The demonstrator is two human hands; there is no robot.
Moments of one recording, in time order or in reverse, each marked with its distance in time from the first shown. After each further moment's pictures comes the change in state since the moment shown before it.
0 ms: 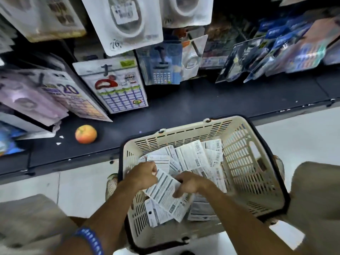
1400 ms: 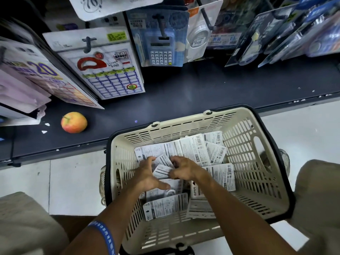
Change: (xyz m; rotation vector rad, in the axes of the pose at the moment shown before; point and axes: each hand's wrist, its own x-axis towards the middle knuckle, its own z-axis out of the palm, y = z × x) left_hand 0.042 -0.014 0.062 -0.533 -0.097 -0.091; right_hand 0.025 -0.012 -0.011 0.099 0.136 0.002
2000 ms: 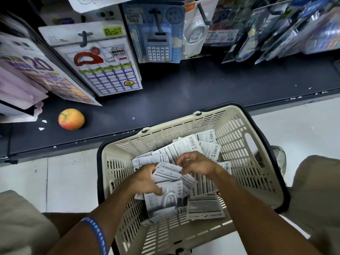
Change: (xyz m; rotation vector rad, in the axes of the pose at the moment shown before) left_hand -0.018 -0.003 -0.003 0.111 -0.170 0.101; right_hand -0.017 0.040 -0.030 0.379 -0.039 -0.054
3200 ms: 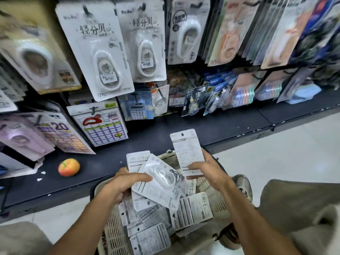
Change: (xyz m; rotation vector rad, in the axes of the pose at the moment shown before) left_hand -0.087 0.105 -0.054 -0.599 0.279 0.078; right_hand -0.145 -0.071 -0.045 0.410 0.504 -0.381
